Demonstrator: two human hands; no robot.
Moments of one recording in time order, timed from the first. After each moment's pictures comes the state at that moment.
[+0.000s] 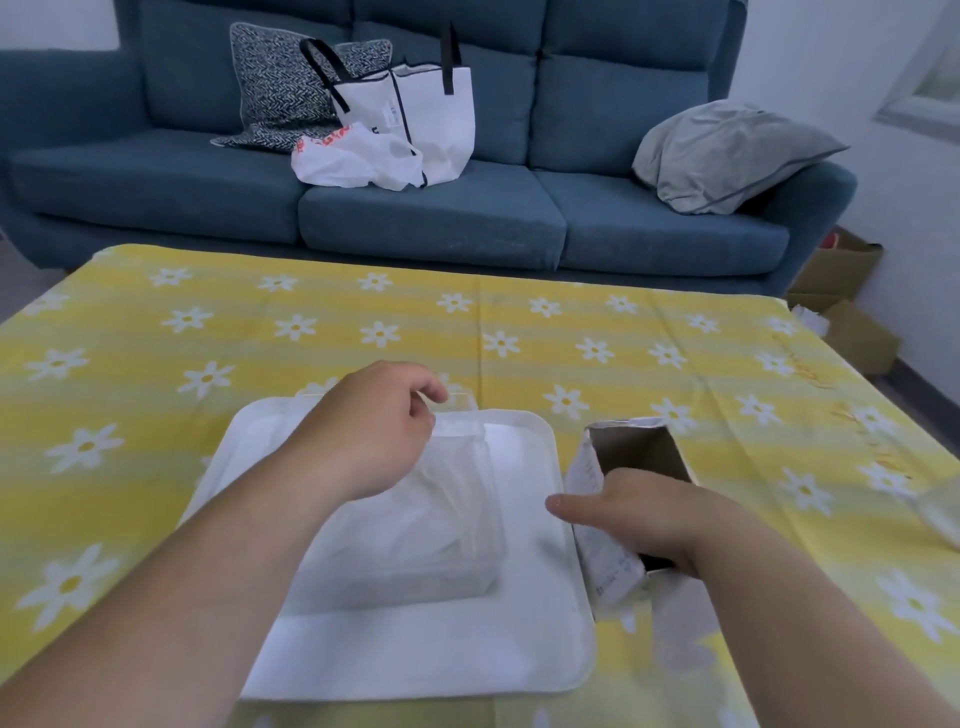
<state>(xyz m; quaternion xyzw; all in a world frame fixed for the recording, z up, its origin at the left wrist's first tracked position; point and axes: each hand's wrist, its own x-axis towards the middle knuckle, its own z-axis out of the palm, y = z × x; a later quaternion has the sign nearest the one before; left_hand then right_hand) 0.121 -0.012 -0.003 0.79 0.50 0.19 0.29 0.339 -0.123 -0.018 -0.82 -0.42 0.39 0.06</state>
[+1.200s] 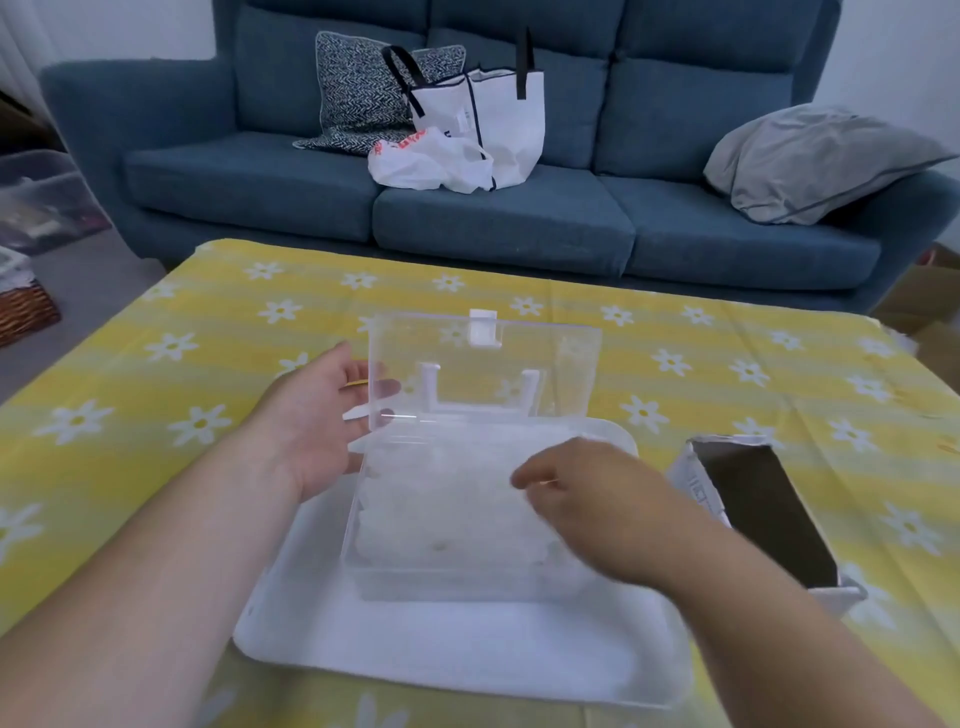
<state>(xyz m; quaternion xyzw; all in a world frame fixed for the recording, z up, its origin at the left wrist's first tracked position) 0.025 0.030 -0.020 0.32 0.53 0.37 0.70 0.225 -0.095 0.013 -0.73 -0.62 0.27 0.07</state>
